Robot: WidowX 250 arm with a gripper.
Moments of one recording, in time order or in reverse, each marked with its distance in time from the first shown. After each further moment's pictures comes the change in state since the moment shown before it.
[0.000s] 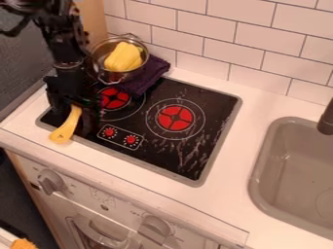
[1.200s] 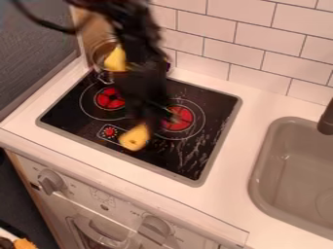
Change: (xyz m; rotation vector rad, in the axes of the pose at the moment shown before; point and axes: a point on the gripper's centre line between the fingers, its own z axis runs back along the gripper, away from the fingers) arm 0.021 -0.140 0.032 -0.121 -0.073 -0.244
